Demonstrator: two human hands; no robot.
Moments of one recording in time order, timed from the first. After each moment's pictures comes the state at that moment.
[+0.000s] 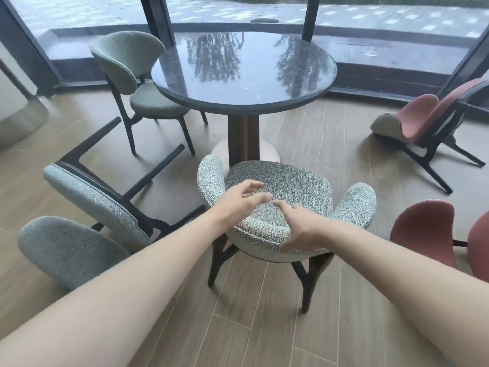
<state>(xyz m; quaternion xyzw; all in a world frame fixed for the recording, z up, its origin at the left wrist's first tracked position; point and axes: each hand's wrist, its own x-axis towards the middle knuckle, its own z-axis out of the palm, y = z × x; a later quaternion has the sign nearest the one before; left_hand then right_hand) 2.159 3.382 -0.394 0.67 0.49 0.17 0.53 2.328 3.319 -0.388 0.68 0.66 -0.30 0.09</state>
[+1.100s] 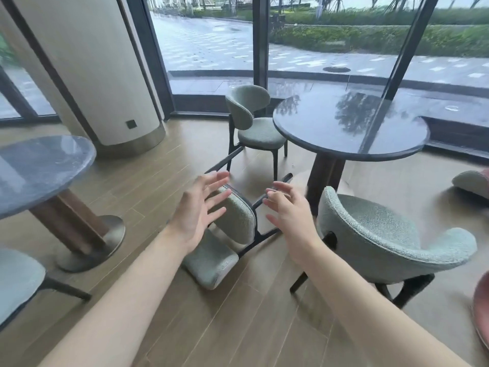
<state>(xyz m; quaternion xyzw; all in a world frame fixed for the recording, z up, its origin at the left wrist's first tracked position) 1.697 3.191 -0.125 0.40 0.49 0.51 0.59 1.873 3.200 -0.161 0.52 0.39 -0.53 -0.54</state>
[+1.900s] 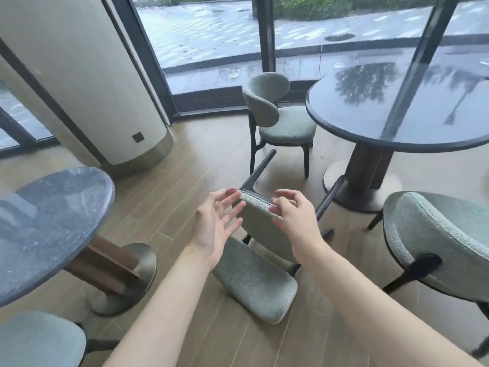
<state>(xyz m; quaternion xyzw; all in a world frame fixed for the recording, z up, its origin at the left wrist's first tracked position) 1.491 3.419 -0.155 0.31 0.50 0.50 0.64 1.642 3.428 -0.197 0.57 0.29 -0.53 -0.55</state>
